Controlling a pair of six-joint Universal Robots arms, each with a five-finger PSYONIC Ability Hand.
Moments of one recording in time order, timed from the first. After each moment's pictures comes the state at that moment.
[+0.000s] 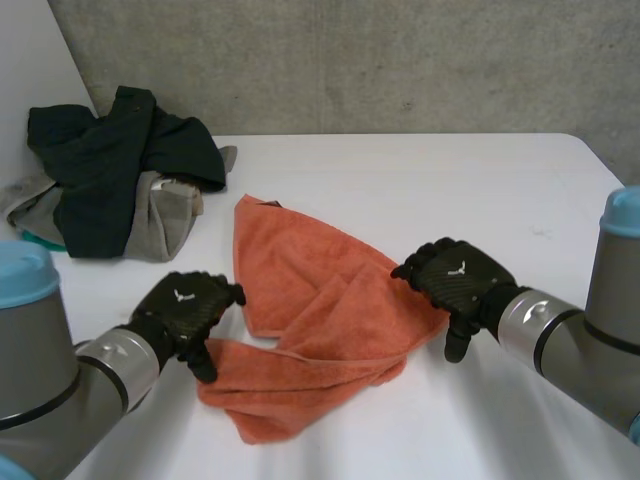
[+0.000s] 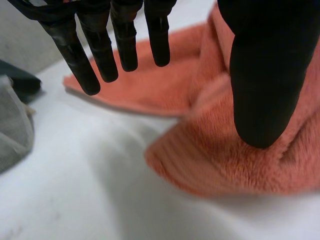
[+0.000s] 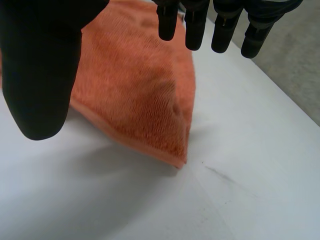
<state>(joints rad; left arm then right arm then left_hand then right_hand) 4.33 -1.78 -1.89 3.18 -1.42 3.47 1.92 -1.26 1.69 0.06 1.23 2.54 0.39 0.39 0.39 0.39 0.22 0.22 0.21 0.20 0.20 0.04</state>
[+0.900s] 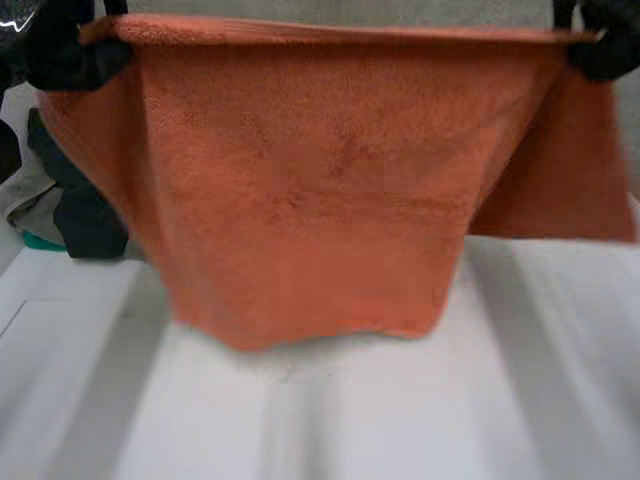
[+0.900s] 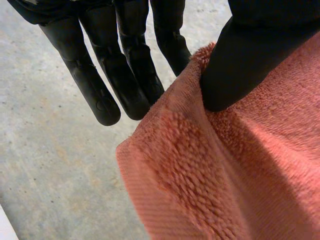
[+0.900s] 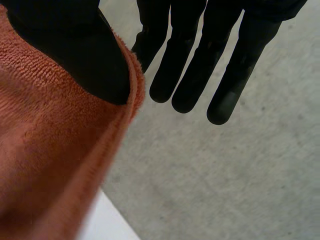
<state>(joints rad) 4.38 -1.36 -1.50 3.20 -1.43 3.35 1.79 -1.56 1.16 0.24 1.34 2.70 1.15 1.19 1.18 1.20 0.97 1.12 1.17 1.18 1.19 0.98</state>
